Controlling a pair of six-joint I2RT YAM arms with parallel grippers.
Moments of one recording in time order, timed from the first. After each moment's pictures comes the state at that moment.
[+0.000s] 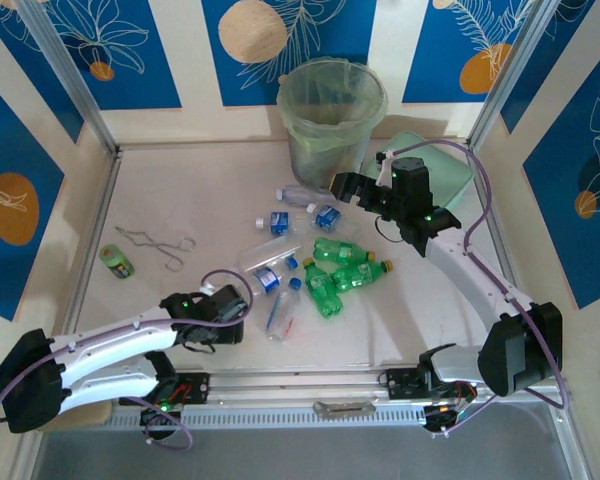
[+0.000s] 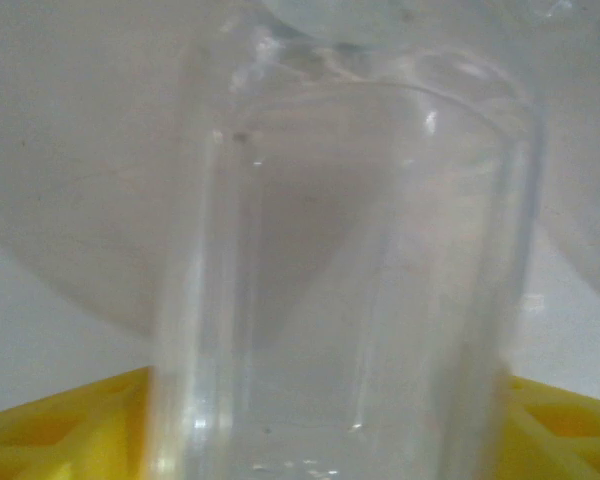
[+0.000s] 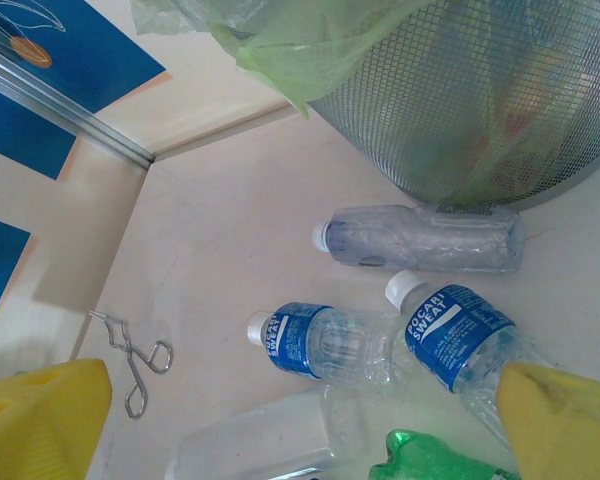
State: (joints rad) left arm -0.95 1.02 0.52 -0.84 -0.20 -0.90; right arm 0.33 1.30 1.06 -0.23 -0.26 0.58
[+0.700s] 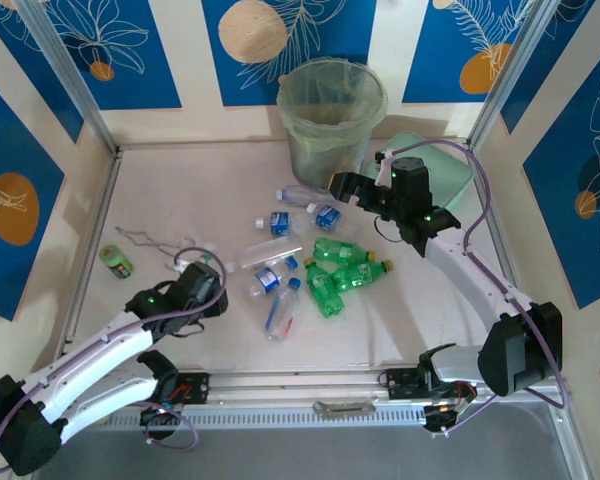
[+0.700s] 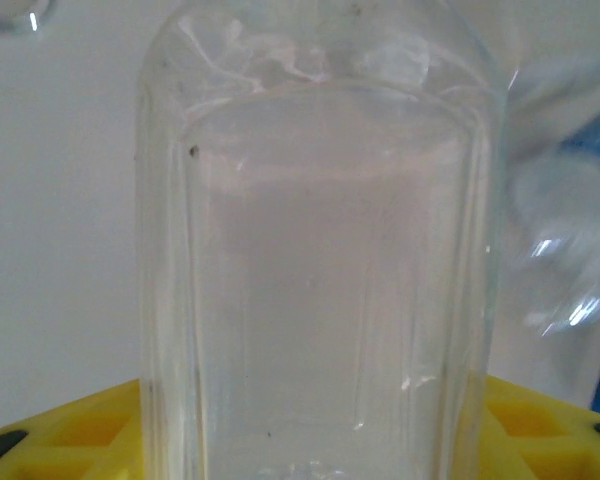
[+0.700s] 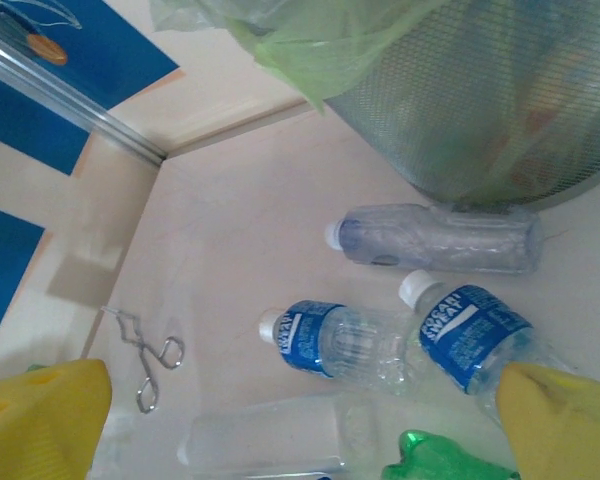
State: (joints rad) left arm -0.66 0.83 0.56 -0.75 -0.24 -0.74; right arm 0.34 1.30 1.06 -0.21 -0.29 0.59
